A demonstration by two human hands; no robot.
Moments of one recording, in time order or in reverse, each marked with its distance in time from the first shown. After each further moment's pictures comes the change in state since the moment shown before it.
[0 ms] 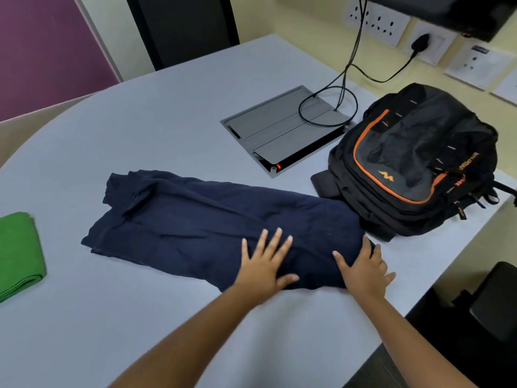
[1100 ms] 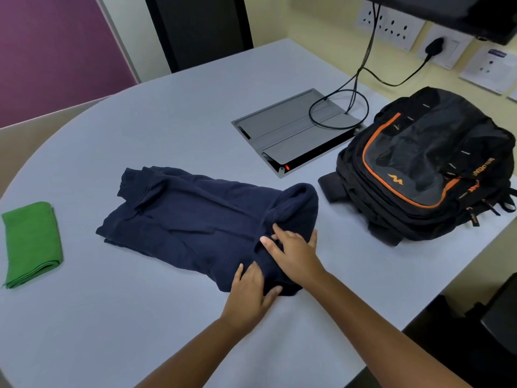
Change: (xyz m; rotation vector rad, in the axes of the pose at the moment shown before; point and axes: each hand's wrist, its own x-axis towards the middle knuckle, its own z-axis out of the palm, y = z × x) left_hand -0.053 -0.001 0.022 -0.234 0.268 -0.120; right_hand -0.060 -0.118 -0.013 0.127 -0.330 -0.673
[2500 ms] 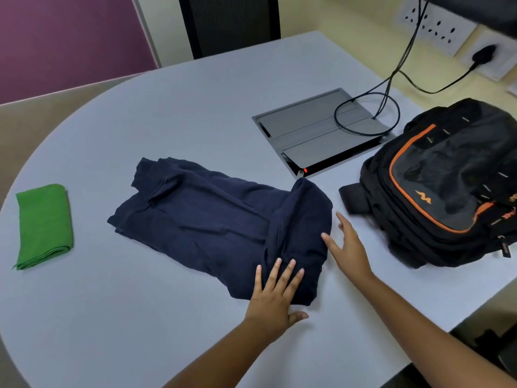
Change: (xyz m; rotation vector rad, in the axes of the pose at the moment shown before) left_hand 0.018 0.004 0.026 0.309 -0.259 0.005; right_hand 0.042 0.086 -0.023 0.390 0.239 0.076
